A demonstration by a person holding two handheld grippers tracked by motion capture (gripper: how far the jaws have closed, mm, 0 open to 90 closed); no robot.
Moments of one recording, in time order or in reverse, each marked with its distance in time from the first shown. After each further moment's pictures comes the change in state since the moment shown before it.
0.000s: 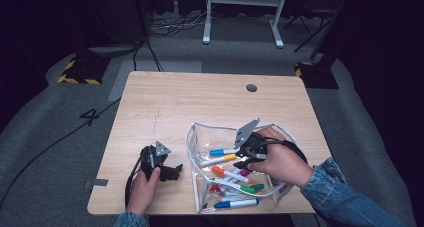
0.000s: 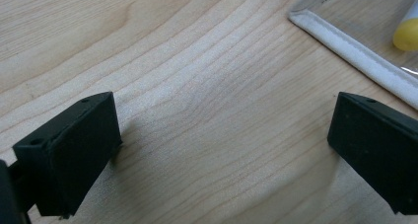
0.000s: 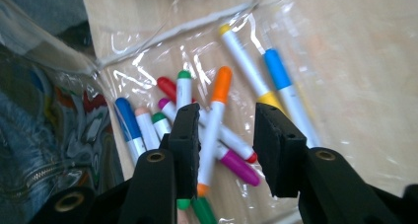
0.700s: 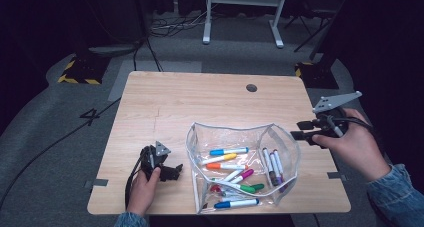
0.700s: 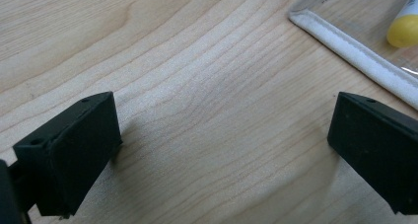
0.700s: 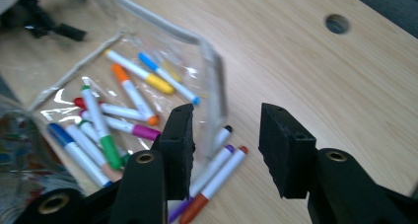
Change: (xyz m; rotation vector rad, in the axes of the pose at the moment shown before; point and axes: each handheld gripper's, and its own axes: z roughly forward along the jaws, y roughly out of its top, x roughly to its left) left arm 0.000 0.000 0.000 0.000 0.003 -0.002; right arm -0.053 -0.108 -0.116 -0.200 -0.247 0.425
